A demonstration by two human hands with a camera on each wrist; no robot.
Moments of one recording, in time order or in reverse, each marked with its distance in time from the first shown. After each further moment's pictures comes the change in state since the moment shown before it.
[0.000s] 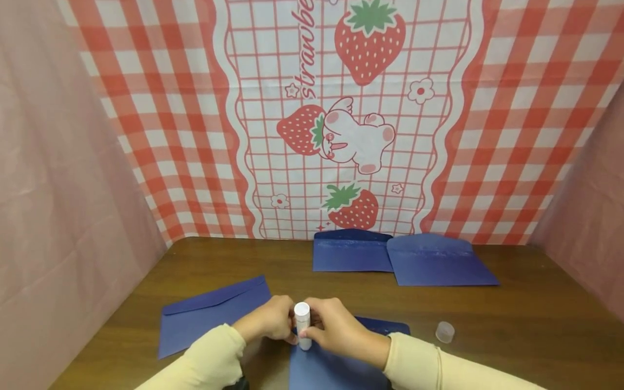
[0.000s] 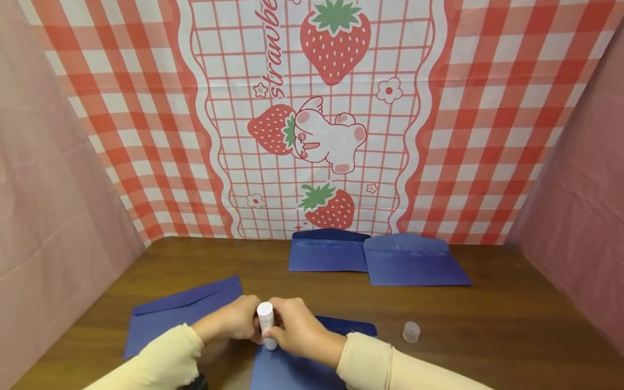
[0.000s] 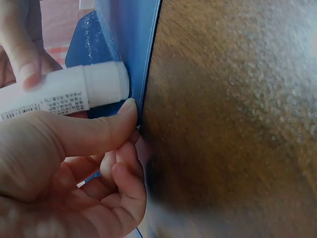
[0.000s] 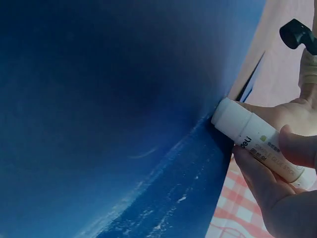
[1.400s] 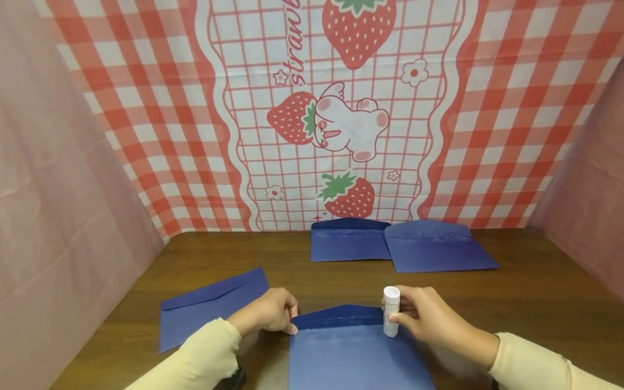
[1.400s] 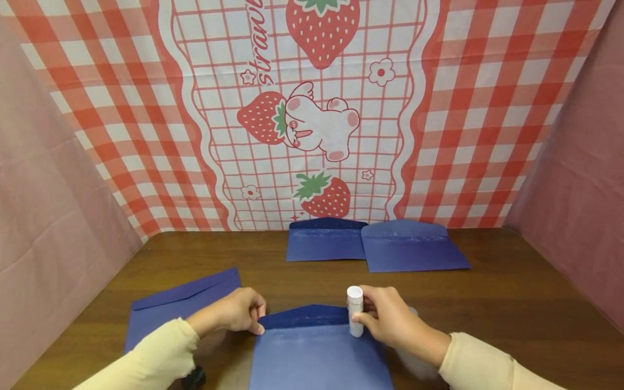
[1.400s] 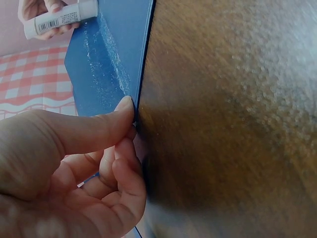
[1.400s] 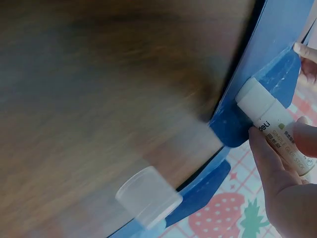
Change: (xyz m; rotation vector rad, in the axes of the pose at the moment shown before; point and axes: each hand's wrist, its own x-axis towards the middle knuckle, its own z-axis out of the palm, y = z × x) left_hand 0.002 -0.002 -0.002 -0.022 -0.058 0.024; right_hand -0.097 0.062 -0.086 -0.149 0.135 0.051
